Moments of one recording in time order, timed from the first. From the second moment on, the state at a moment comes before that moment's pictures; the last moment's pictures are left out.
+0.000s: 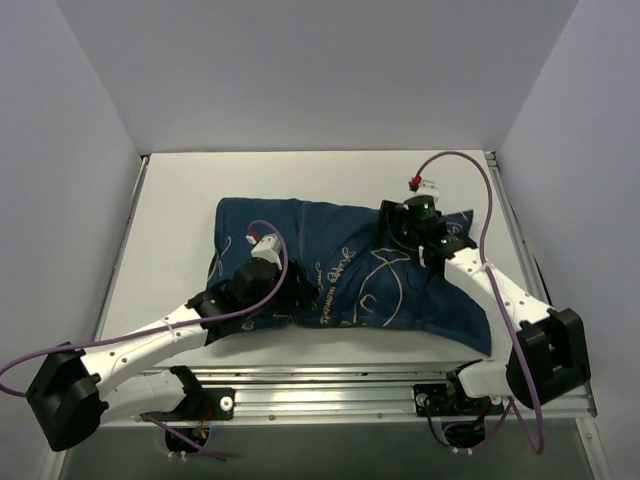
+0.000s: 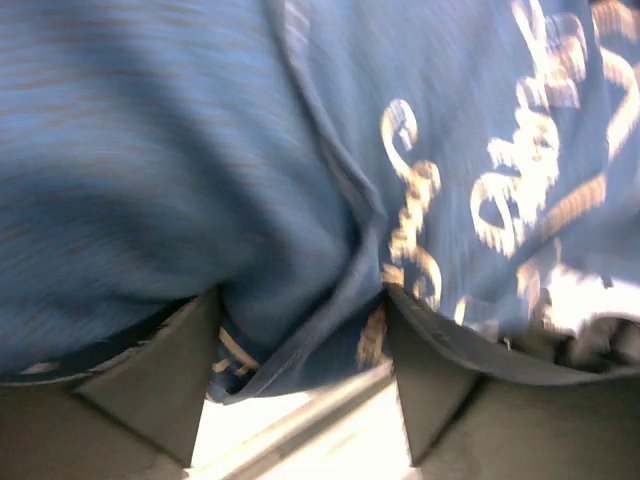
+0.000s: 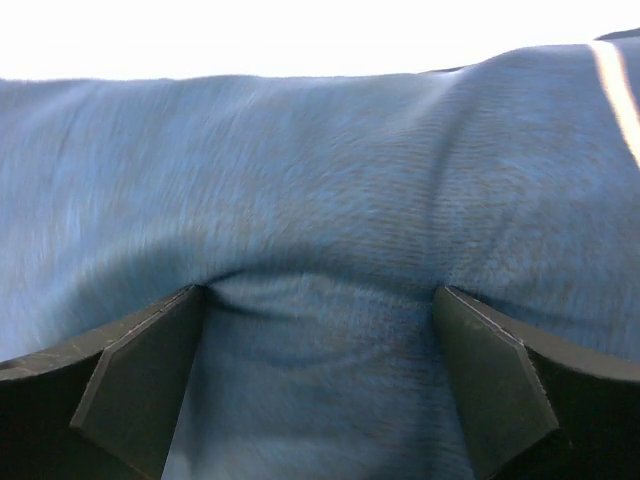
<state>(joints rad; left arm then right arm) -0.84 1.12 0.66 -0.10 -0.10 -0.84 0.38 1.30 0.89 -0.28 0.14 0.49</state>
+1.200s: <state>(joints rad) -0.75 0.88 0.60 -0.44 -0.45 -1.01 1.00 1.53 1.13 -0.28 0.43 0.37</state>
